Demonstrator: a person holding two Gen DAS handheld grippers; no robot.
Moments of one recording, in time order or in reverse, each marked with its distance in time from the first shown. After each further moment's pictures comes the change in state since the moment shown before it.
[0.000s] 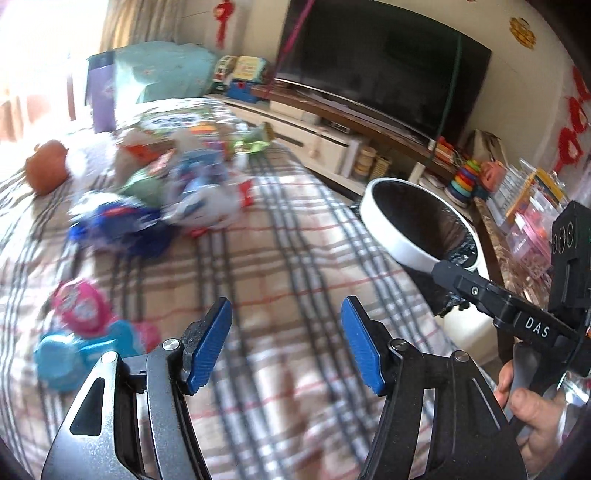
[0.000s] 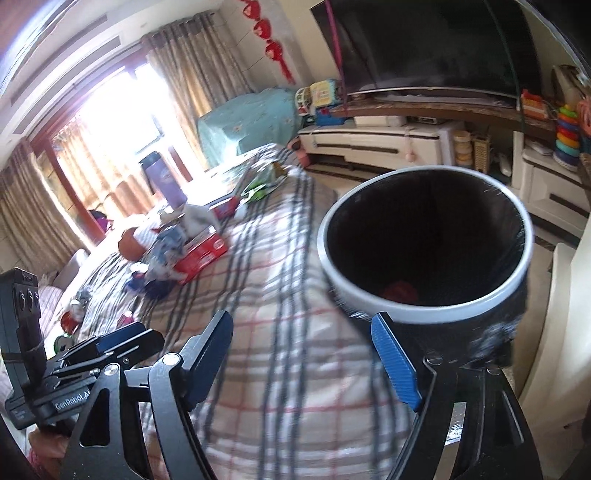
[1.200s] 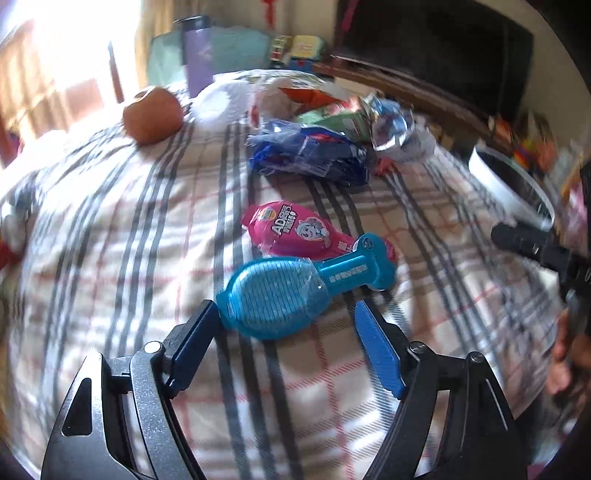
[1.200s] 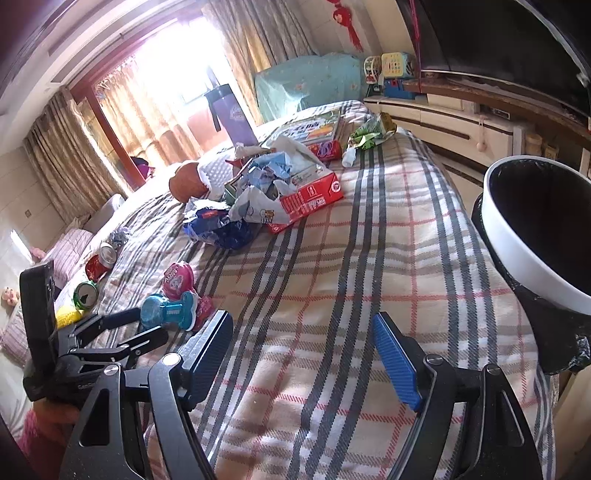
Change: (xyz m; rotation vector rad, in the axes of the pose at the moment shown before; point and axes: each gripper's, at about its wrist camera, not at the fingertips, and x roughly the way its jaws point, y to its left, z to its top) left arm -0.024 0.120 -0.038 0.048 0.097 0.226; right arm 0.056 0.095 -0.024 -0.148 0.136 0.145
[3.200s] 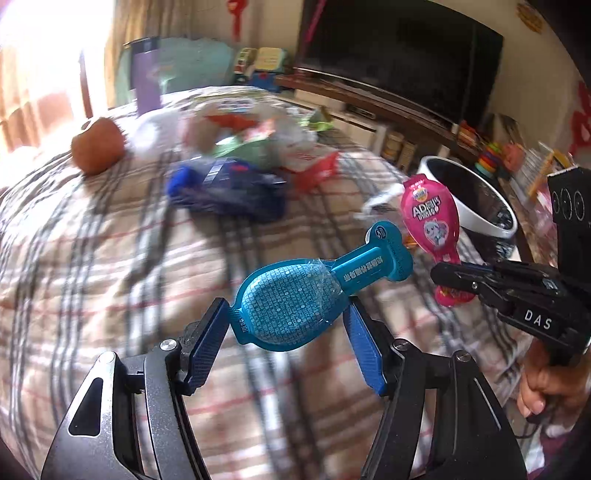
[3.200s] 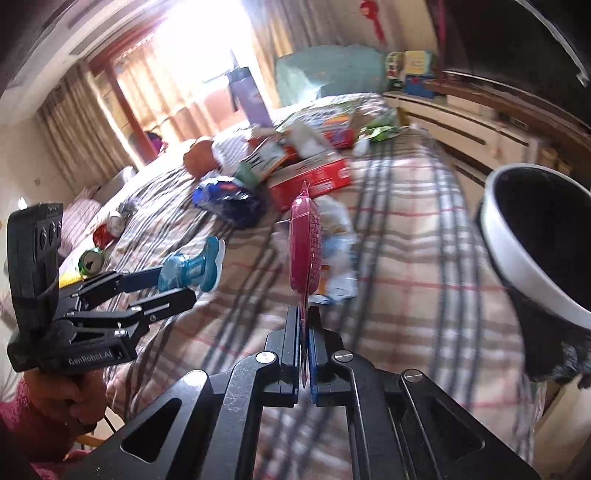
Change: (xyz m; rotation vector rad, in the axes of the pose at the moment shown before) left arm -0.012 -0.053 0.021 0.017 -0.051 -0.155; right arm -0.015 -0.003 -0.006 -0.094 0.048 0.017
